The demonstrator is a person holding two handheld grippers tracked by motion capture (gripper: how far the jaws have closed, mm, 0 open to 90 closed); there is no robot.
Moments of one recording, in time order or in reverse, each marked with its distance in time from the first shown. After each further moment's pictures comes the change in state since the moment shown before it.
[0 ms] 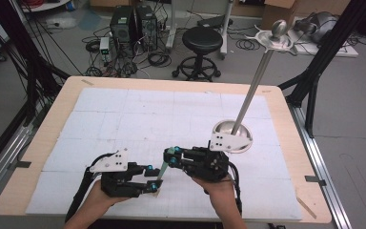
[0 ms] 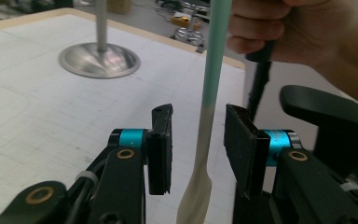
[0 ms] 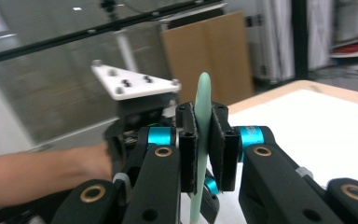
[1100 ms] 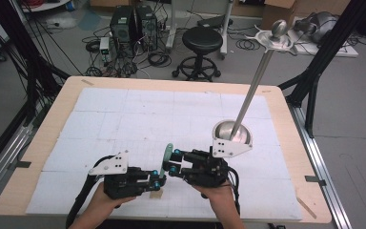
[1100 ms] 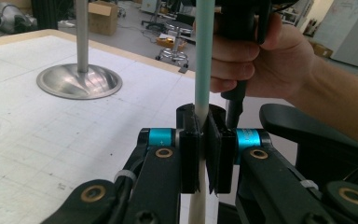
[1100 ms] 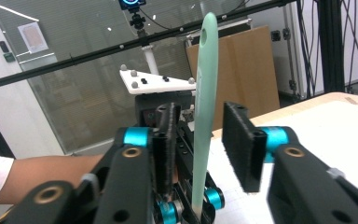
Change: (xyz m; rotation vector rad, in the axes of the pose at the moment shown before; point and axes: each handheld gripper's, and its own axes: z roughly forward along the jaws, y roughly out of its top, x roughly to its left) left arm -0.006 -0.002 0.007 -0.098 -0.041 -0.003; right arm 0.001 -0.018 0.000 -0.060 0.035 0.009
